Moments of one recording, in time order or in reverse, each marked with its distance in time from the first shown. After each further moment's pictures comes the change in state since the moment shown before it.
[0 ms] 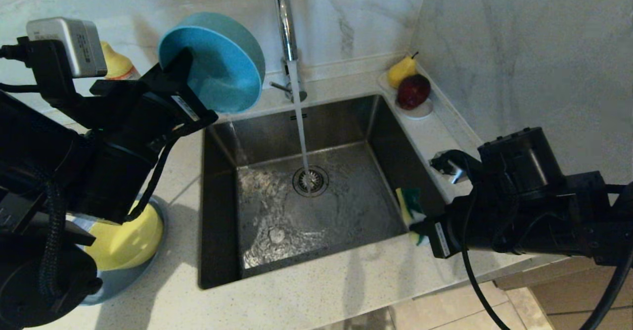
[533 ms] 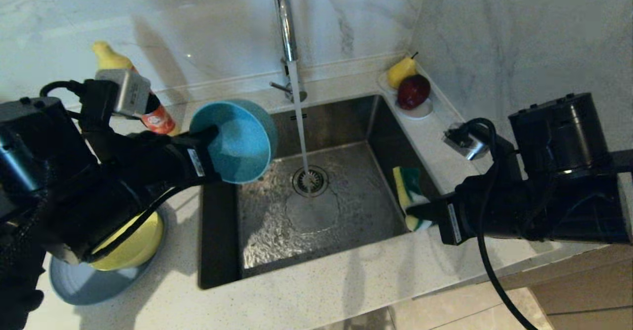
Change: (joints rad) left arm -0.002 -0.160 0.011 0.709 -0.051 -0.173; right arm 0.033 -0.090 -0.079 0.061 0.084 0.036
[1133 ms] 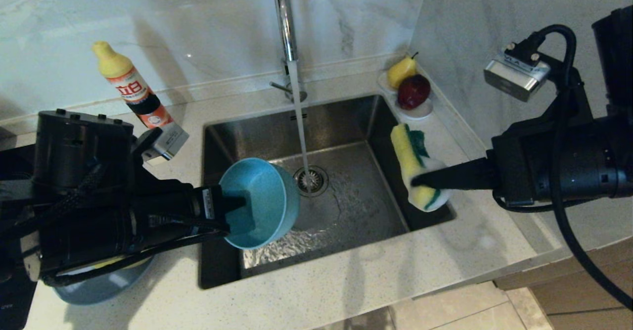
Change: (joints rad) left arm -0.058 -0.031 -0.157 0.672 -0.208 -0.419; right arm 0.002 -0.081 -0.280 0.284 0.319 0.124
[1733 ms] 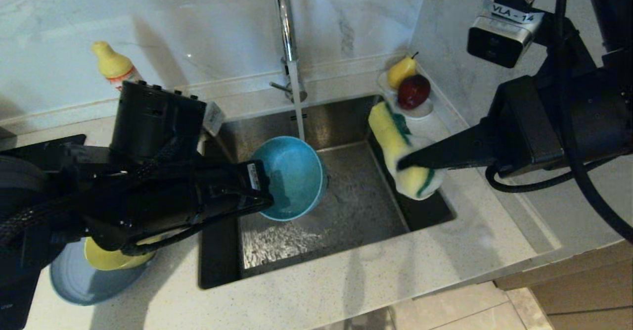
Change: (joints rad) left arm -0.153 0.142 -0.209 0.078 0.293 -0.084; right arm 0.053 0.095 -0.298 0.251 0.141 0.050
